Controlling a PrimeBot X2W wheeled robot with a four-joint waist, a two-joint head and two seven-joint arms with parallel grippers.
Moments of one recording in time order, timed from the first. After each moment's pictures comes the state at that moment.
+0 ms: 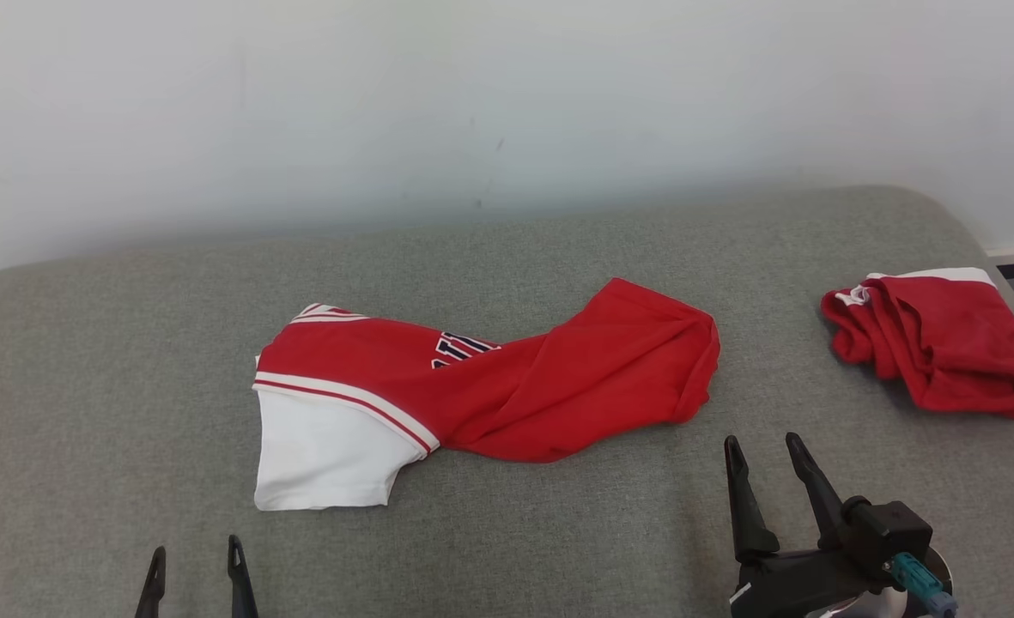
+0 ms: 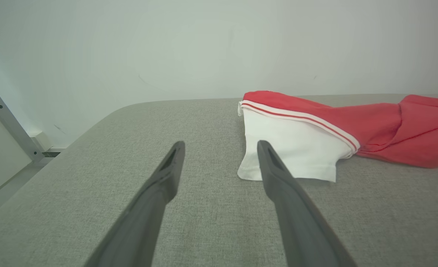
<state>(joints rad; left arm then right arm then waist) 0.08 0.07 0.01 0.17 -0.08 0.10 -0.26 -0.11 -0.05 0.02 0.34 0.16 0.13 -0.26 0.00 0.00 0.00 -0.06</state>
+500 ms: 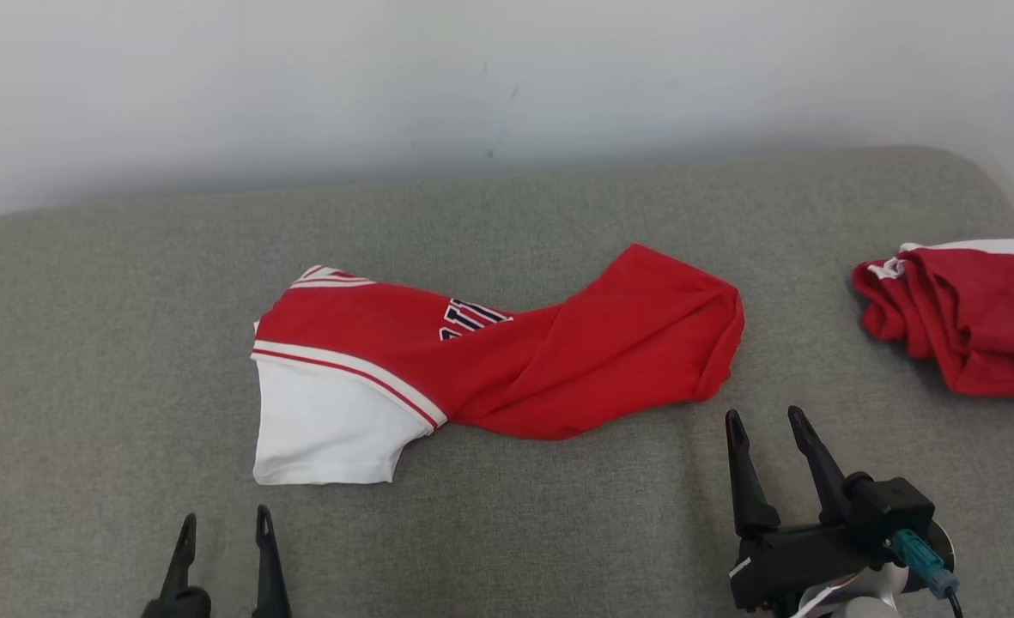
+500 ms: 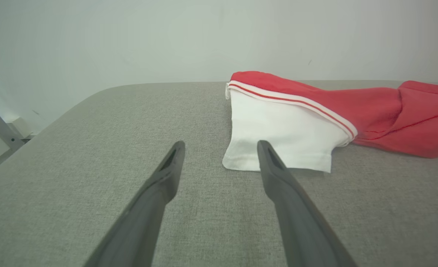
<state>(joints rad) 0.02 0.05 -0.02 0.22 -0.09 0.07 -0.26 -0.14 -0.05 0.00 0.34 0.15 0.13 -0.26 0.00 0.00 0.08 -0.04</state>
